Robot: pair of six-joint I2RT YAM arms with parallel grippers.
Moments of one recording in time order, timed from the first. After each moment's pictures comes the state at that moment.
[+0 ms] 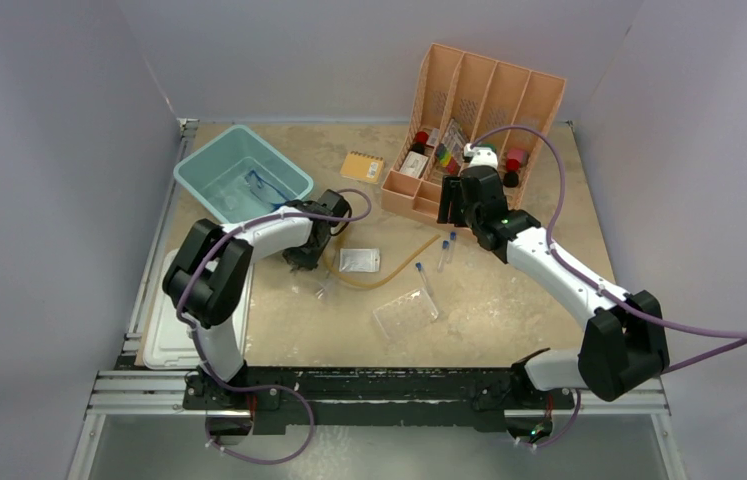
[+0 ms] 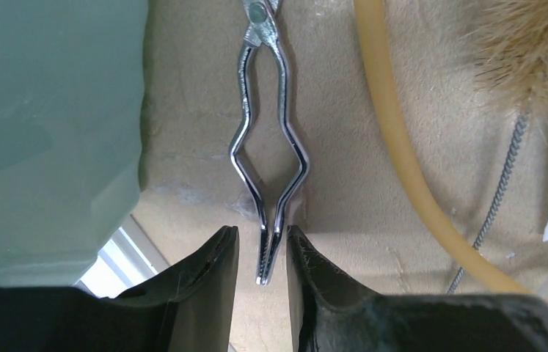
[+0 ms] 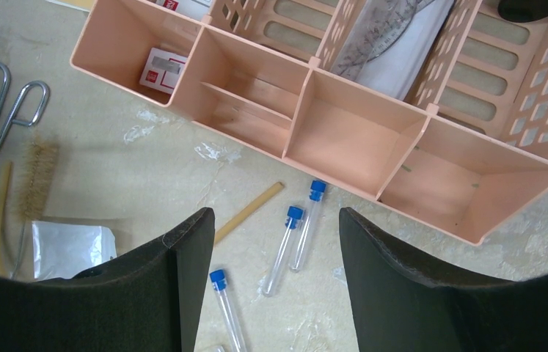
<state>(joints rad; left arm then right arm) -0.55 1.81 1.15 -0.72 -0.42 -0.10 0.44 1.35 0.99 -0.28 0.29 0.35</state>
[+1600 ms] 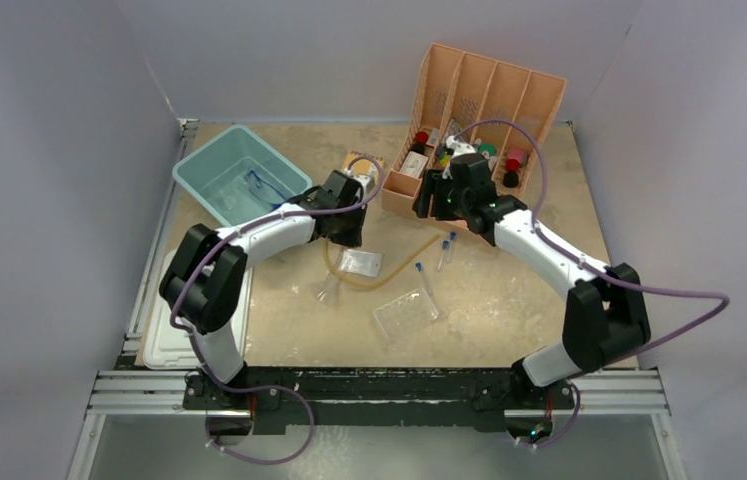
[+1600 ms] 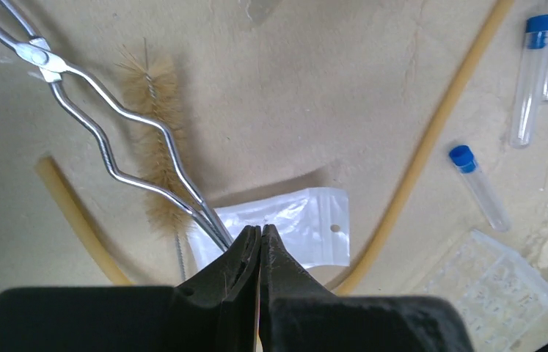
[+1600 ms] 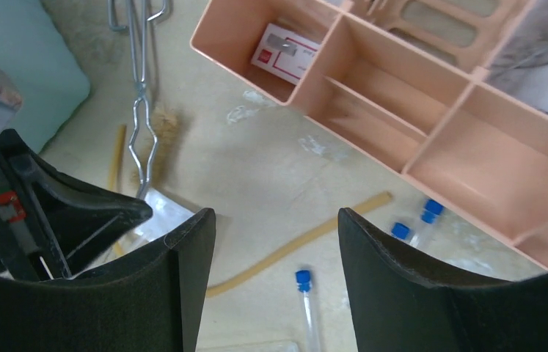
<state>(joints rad) -0.59 1.80 1.23 -0.40 0.07 -0.30 0.43 1.47 1.08 -0.26 0.03 0.41</state>
